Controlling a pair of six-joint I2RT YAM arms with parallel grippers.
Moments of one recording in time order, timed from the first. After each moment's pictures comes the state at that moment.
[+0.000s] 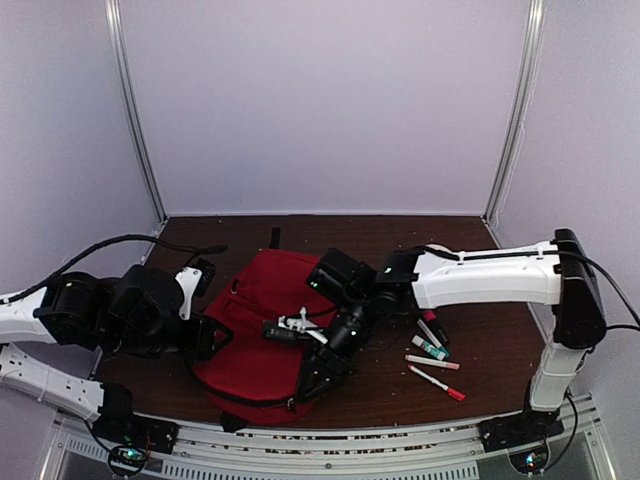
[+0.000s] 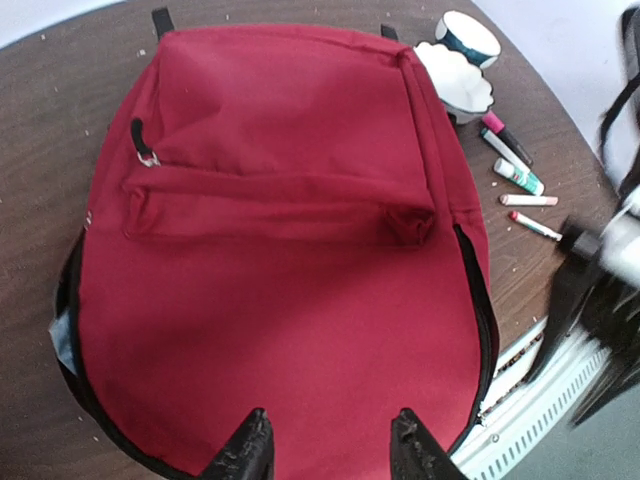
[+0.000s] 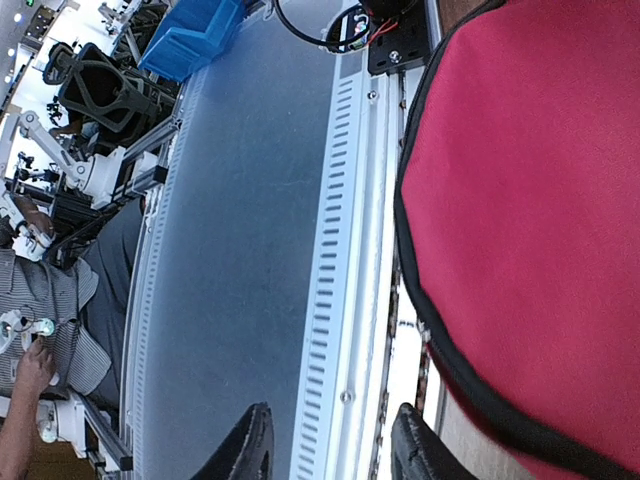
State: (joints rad) left arm -1.30 0.91 0.91 -0.84 -0.42 -0.80; right arm 1.13 1.84 1.44 -0.66 -0.85 -0.08
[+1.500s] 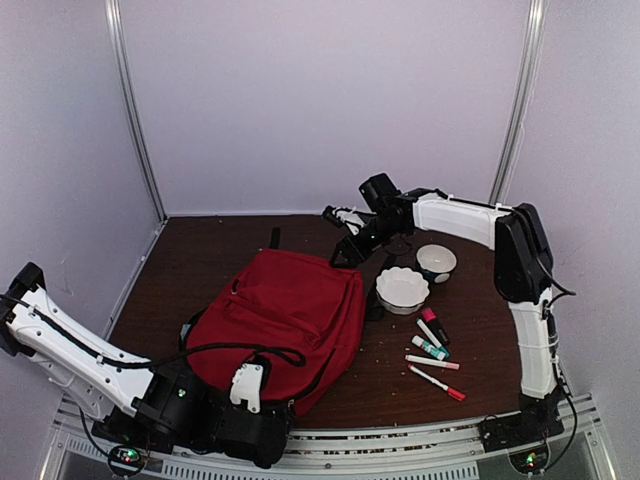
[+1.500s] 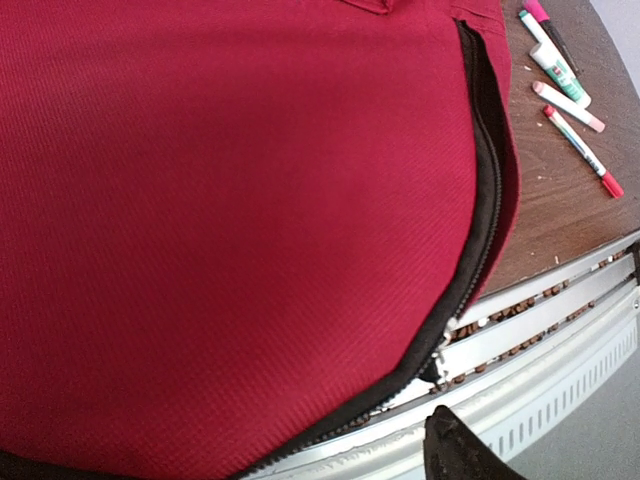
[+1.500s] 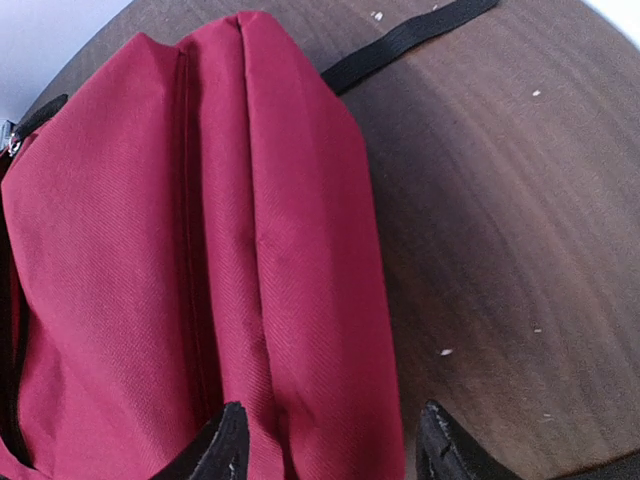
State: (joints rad) left arm -1.75 1.44 0.87 -0.63 -0.55 -1.52; right arm 0.58 2.20 1.89 -0.63 -0.45 -0.22
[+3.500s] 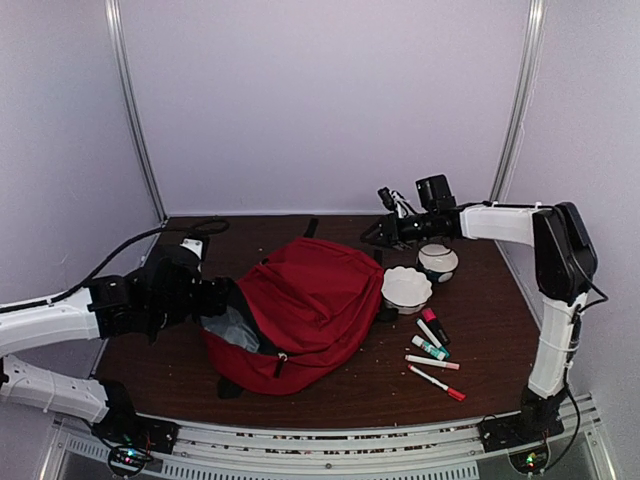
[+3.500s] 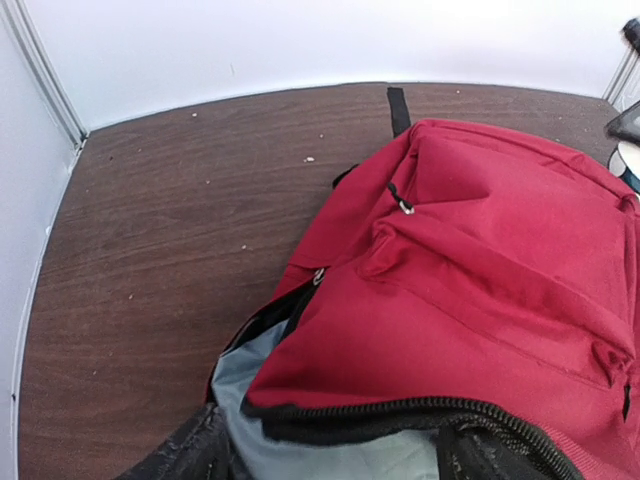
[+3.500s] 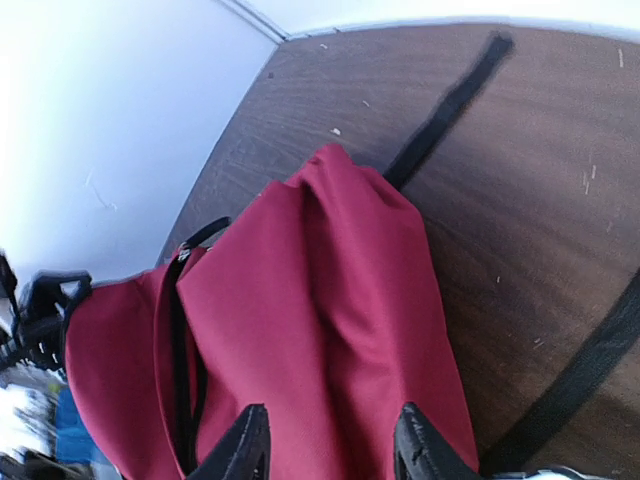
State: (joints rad) left arm -0.88 1.04 0.72 -0.33 -0.56 -0.44; right arm 0.37 1.98 1.45 -0.12 -0.76 0.37
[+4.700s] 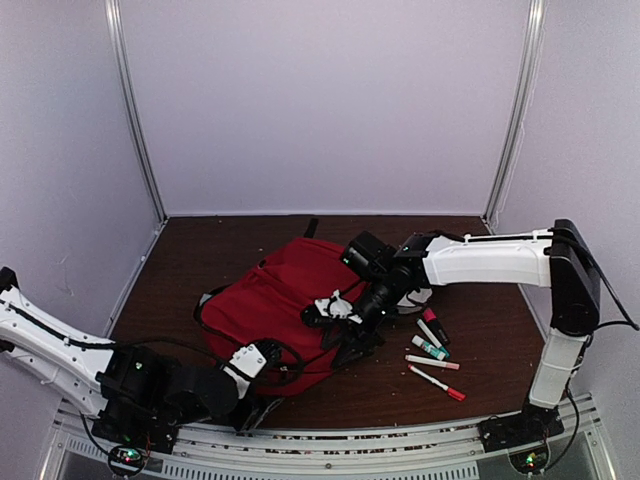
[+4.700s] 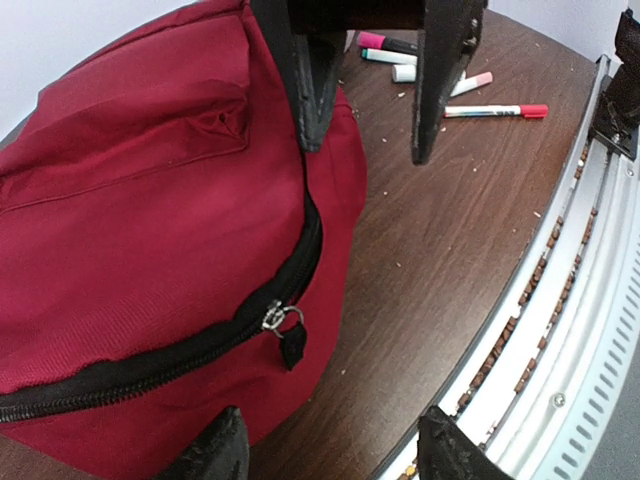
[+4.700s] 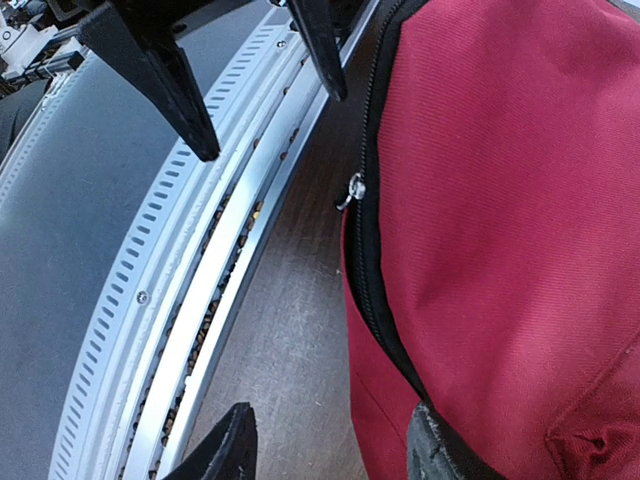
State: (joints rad) left arm -1.62 1.13 0.62 -0.28 -0.59 -0.50; right arm 0.91 1.83 1.35 -0.69 -0.75 -0.80
